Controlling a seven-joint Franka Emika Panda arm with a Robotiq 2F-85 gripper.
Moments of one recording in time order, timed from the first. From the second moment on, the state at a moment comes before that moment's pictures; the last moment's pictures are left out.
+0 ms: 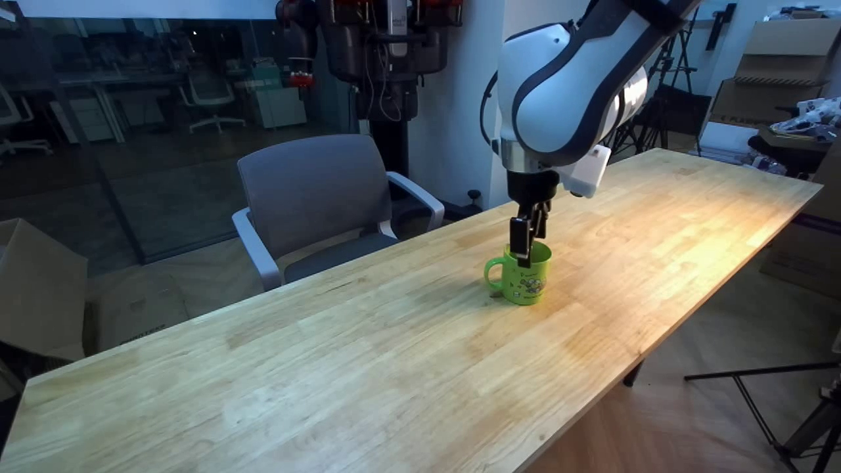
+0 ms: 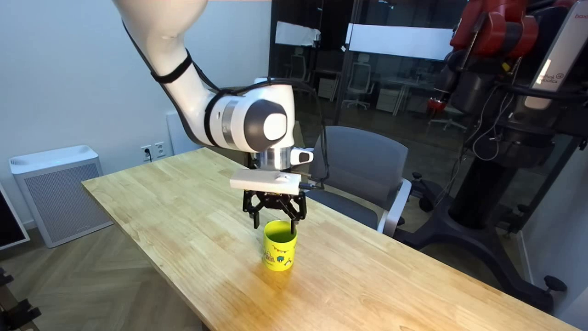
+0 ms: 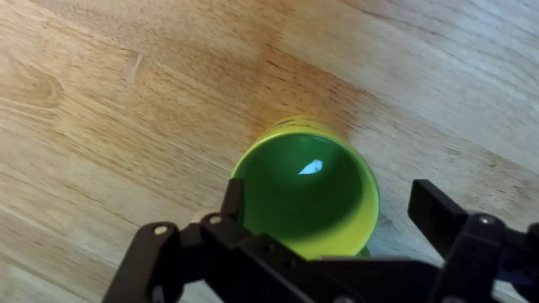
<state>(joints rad) -0.06 0.59 -0.01 -1.97 -0.24 2.50 -0.26</state>
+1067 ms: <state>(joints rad) -0.06 0.65 0.02 -1.93 -0.16 2.54 -0.29</state>
